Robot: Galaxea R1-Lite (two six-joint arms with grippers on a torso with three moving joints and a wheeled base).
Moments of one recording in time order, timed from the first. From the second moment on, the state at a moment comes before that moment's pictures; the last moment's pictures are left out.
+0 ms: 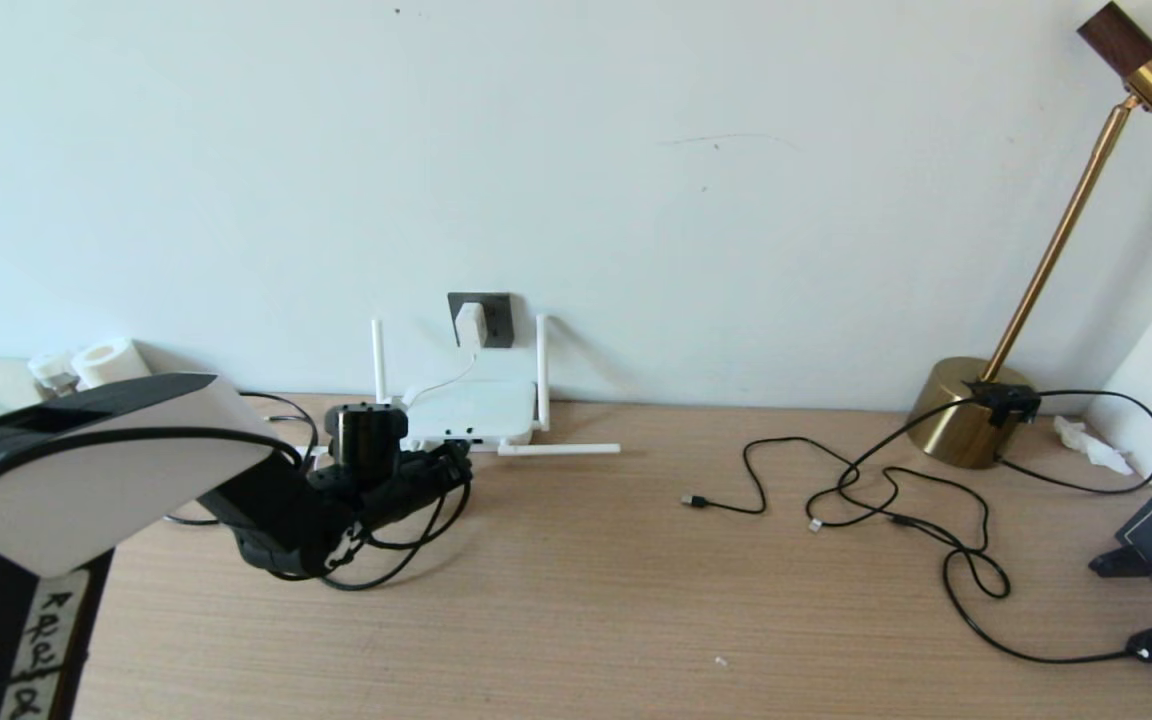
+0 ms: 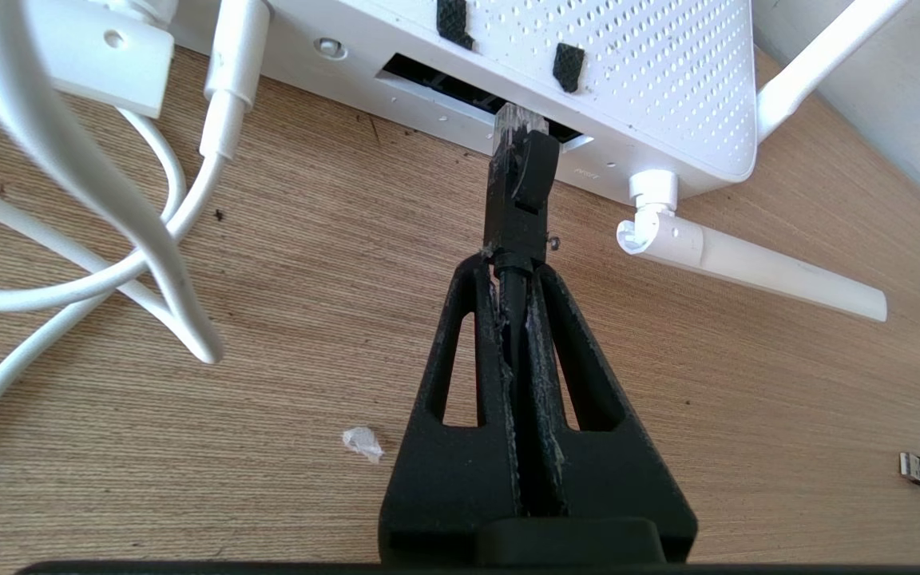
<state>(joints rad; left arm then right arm) -0.22 2.34 -1.06 -0.87 -0.11 -0.55 0.00 0.00 -0.05 0.13 -0.01 0.02</state>
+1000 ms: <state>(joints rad) -0.21 2.36 -1.10 -0.85 -0.11 -0.55 0.00 0.00 -0.05 0.13 -0.01 0.02</state>
